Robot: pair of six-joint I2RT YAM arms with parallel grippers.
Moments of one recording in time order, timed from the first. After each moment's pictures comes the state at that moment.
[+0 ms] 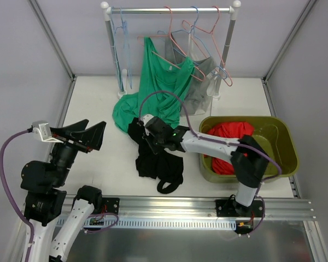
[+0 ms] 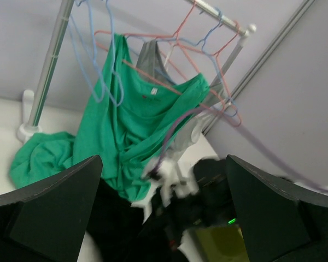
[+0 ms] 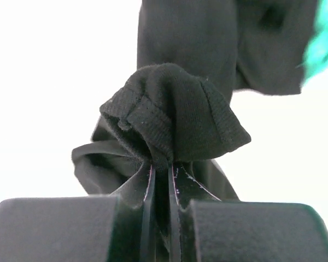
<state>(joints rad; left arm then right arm) -0.26 0.30 0.90 -0.33 0.05 -0.55 1.03 1.83 1.31 -0.39 0.06 0.25</state>
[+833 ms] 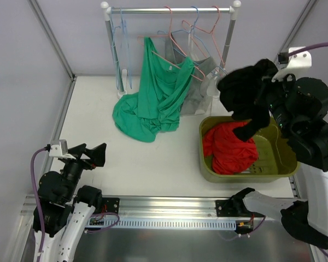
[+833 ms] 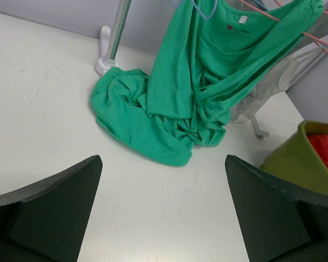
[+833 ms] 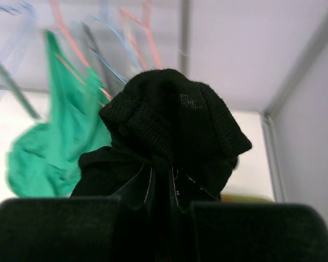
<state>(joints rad) -0.26 0.01 0.68 -0.67 -0.09 -0.38 0.60 1.15 1.99 -0.91 0.43 0.01</state>
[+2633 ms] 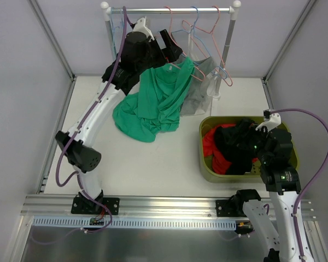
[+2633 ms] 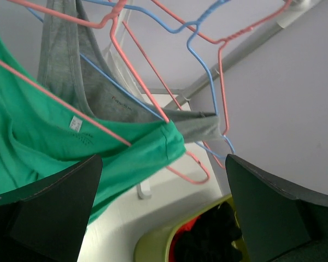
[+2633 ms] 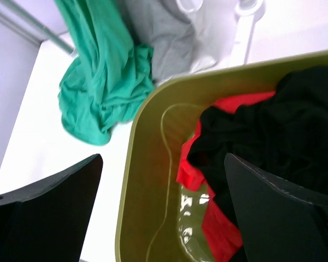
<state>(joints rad) -0.56 1.78 2.09 -0.46 -0.03 -0.64 0.09 0.56 0.86 -0.60 -0.19 0.42</state>
